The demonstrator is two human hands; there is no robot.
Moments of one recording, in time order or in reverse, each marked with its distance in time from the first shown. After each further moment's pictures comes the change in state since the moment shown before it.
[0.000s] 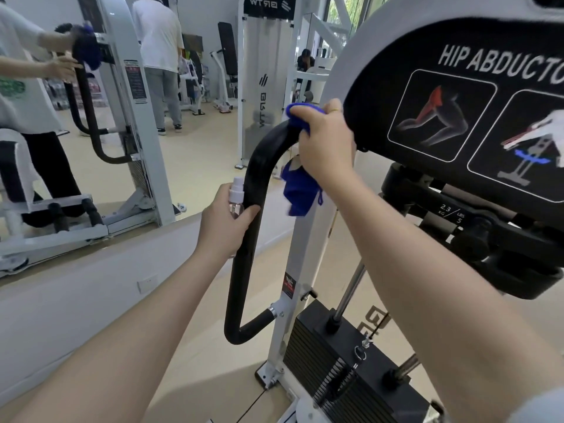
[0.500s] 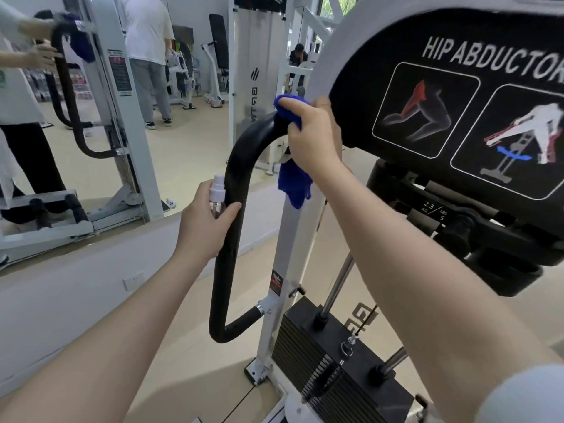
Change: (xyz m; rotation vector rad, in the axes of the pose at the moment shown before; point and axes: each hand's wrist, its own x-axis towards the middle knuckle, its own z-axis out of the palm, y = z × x) left_hand 0.000 -0.006 0.002 0.024 0.048 0.021; right_hand 0.014 0.012 0.005 0.168 -0.031 0.070
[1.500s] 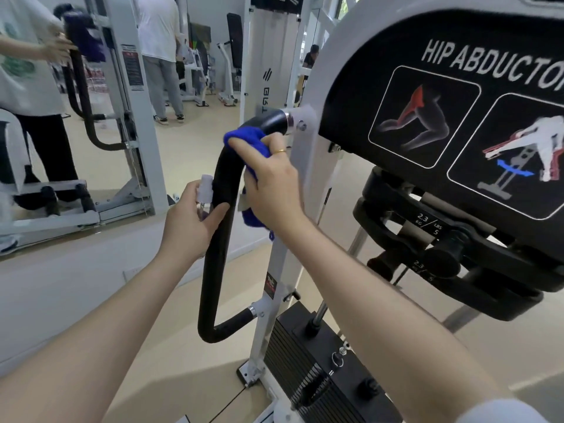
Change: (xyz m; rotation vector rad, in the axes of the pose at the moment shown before) left_hand -0.005 0.002 0.010 0.016 0.044 -0.029; right_hand -0.064 0.003 0.035 0.148 0.031 -0.383
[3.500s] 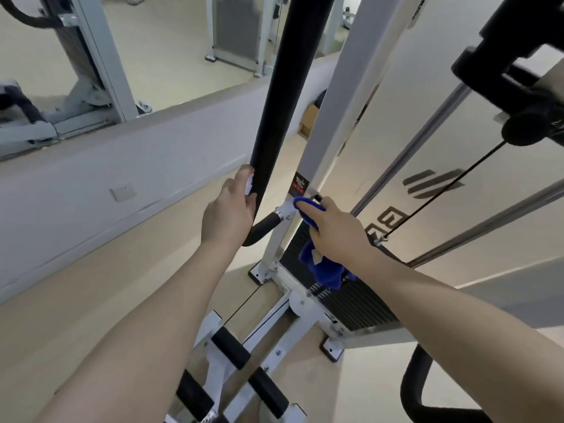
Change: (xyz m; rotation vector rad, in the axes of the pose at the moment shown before) left_hand -0.075 -0.169 0.015 0.380 -0.278 0.065; right_hand -0.220 0.011 0.060 -0.508 -0.922 0.502
